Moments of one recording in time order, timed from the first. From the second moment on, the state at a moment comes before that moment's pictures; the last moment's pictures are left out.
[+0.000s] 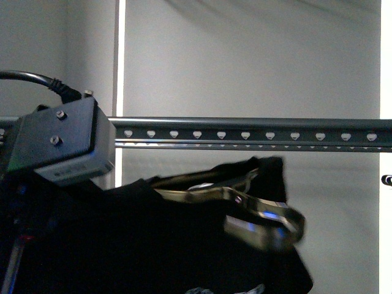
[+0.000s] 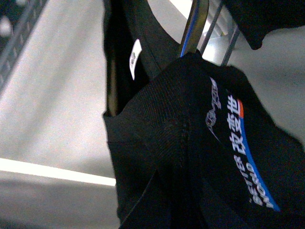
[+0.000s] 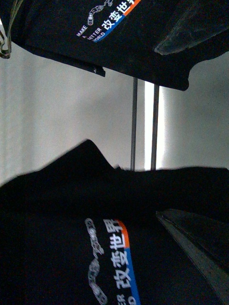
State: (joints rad) left arm -0.13 1.32 0.96 0.08 0.56 1.33; right arm 0.00 0.00 0.01 0.00 0.00 0.00
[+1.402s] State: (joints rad) left arm -0.28 1.47 1.04 0.32 0.61 2.05; right arm -0.18 0.15 0.08 -0.14 -0.49 0.02
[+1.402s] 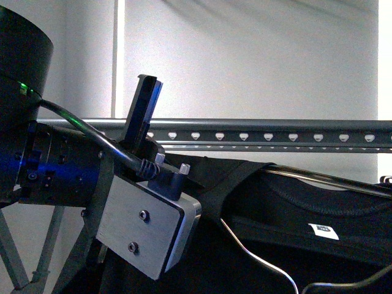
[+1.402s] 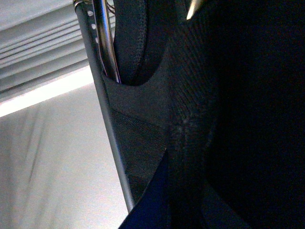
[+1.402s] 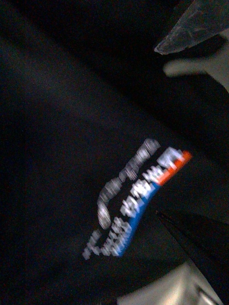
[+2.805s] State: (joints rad) left arm -0.28 1.48 1.05 0.32 0.60 2.05; right arm -0.04 1.42 0.43 1.26 -0.36 -1.47
